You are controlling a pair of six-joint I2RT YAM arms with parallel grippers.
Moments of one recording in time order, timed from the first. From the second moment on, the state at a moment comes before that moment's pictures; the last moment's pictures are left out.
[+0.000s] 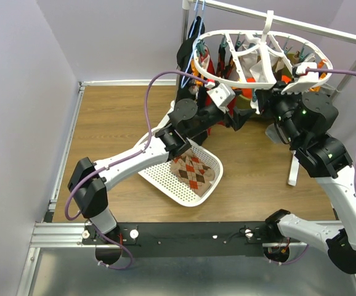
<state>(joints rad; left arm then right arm) -0.95 1.63 1.43 0.51 0.14 -0.02 0.53 1.02 1.46 -0.46 0.35 0.18</state>
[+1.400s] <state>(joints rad) -0.89 1.73 1.54 0.54 0.29 -0.15 0.53 1.03 1.54 -0.58 0.26 0.26</state>
